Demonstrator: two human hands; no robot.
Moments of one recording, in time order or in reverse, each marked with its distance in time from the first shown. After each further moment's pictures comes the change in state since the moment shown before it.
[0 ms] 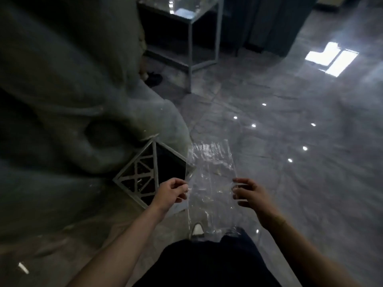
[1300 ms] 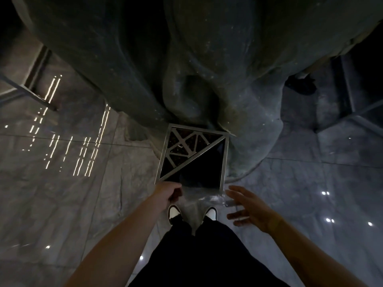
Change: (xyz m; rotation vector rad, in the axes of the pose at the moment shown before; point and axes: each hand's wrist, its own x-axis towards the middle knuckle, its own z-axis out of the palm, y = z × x) left_hand 0.043 -0.042 0.037 -1.042 0.883 -0.628; right_hand 0.215 -0.130 0.083 -0.890 -0.891 0.371
